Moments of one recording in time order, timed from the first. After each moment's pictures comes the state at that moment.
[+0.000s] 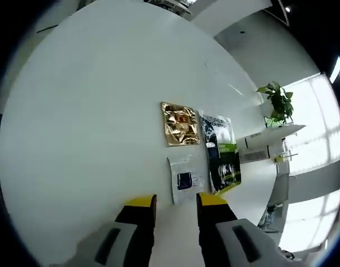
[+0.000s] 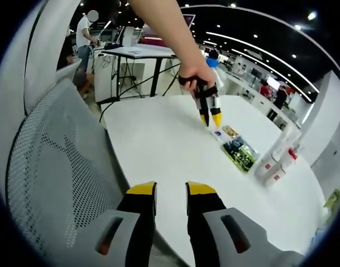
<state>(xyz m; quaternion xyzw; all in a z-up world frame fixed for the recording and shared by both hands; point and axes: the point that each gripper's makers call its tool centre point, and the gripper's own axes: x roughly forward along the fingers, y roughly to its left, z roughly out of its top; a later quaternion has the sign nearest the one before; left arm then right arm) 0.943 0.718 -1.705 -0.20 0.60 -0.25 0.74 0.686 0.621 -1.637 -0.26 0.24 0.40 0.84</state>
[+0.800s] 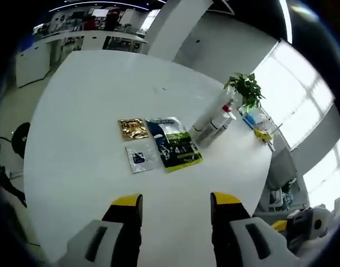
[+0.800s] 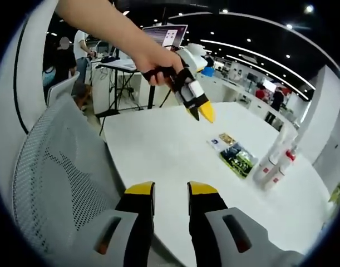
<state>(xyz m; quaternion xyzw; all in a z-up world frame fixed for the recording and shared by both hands) 0.858 0.711 -1.619 -0.12 0.46 -0.33 0.82 0.688 0.624 -1.618 -0.22 0.21 0.41 0.86</state>
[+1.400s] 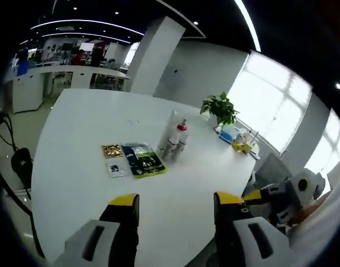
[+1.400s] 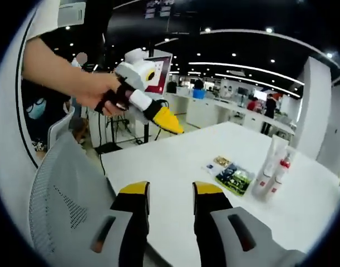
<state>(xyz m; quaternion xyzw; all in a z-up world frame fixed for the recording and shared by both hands) 0.759 0.710 -1.566 -0.13 0.32 -0.36 0.86 0.698 0.627 -1.555 -0.10 0.12 0.40 0.90</state>
